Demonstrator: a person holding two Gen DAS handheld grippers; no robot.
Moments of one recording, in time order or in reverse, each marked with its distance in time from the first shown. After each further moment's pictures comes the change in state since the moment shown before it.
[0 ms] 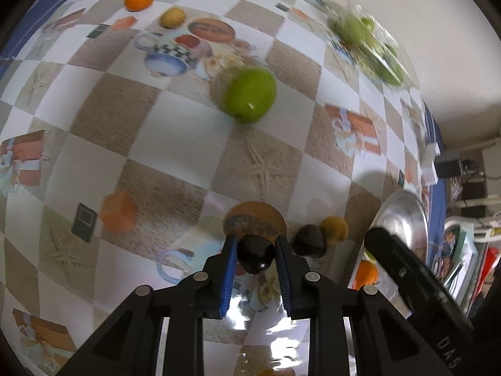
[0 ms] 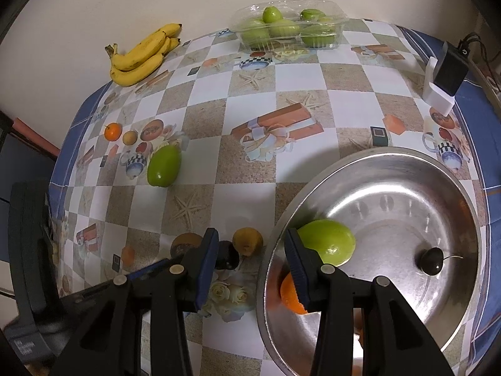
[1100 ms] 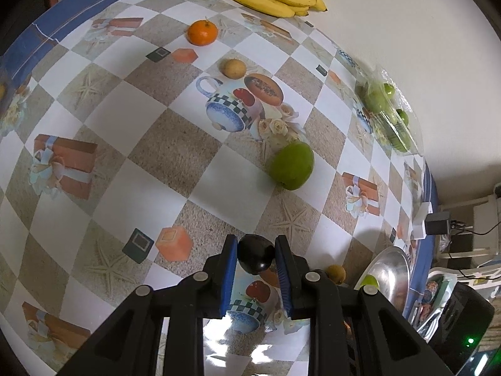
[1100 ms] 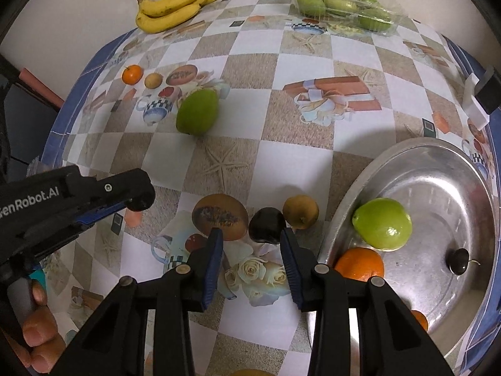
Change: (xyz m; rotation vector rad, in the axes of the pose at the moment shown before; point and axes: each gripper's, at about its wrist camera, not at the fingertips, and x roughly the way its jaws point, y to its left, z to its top) left arm -0.042 0.043 0.015 -0.156 -0.130 -0.025; right arm 0.032 0.047 -0.018 -0.153 0.130 -0.016
